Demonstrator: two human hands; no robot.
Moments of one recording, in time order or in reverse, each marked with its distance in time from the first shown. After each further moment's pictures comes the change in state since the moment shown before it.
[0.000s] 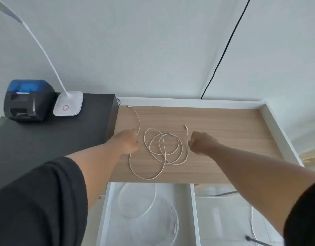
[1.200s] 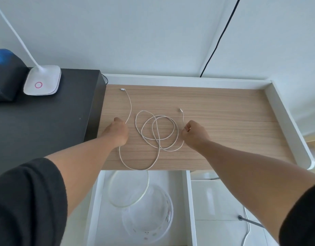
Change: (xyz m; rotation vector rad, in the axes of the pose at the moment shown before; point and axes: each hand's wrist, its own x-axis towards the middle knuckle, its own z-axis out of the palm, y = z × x) left_hand 0.038 -0.004 0.065 -0.139 0.172 -0.267; right_hand 0.016 0.008 0.063 0.522 0.133 0.100
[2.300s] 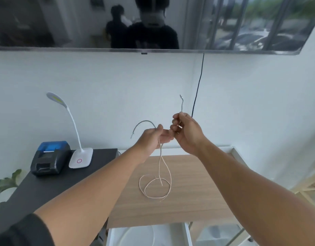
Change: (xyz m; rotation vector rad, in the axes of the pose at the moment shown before) left_hand -0.185 0.120 -0.237 -1.073 -0.206 0.641; right_hand -0.172 -0.202 -0.219 1.399 -0.179 -0.455
